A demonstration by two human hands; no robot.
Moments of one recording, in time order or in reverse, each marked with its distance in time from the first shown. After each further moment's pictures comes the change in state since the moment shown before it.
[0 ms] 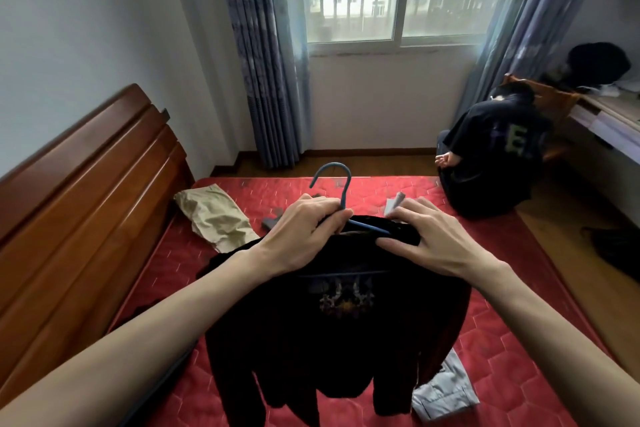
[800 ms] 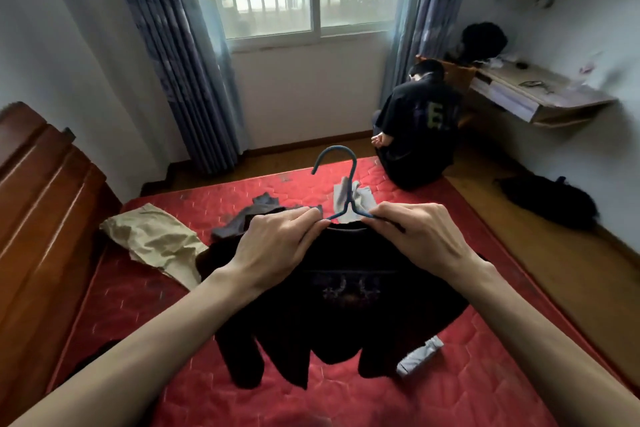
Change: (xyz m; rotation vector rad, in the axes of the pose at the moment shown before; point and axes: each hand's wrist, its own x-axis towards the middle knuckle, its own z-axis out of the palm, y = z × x) left_hand -0.017 -0.003 0.019 0.292 0.116 0.347; right_hand -0.058 -0.052 -0.019 -0.164 0.383 0.025
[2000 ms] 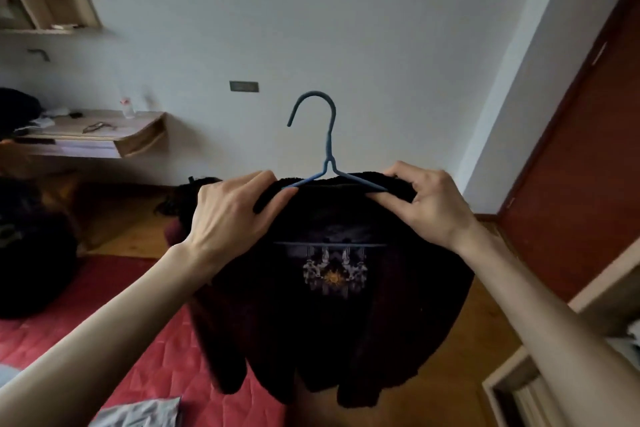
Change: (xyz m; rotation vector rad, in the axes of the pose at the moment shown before) left_hand 0.143 0.554 0.132 -0.640 0.135 0.807; right_hand -0.421 -0.076 -0.486 -0.570 0.427 1.038
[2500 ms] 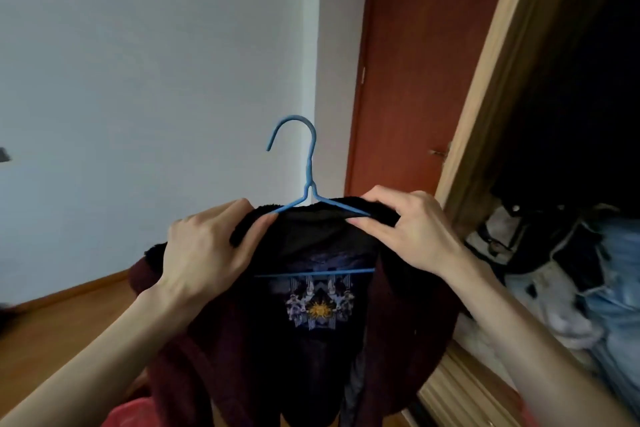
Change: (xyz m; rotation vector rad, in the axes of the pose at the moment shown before) left_hand 0.146 0.168 0.180 -0.463 -0.020 0.235; right_hand -0.064 0.110 -0.176 -0.379 0.252 0.282
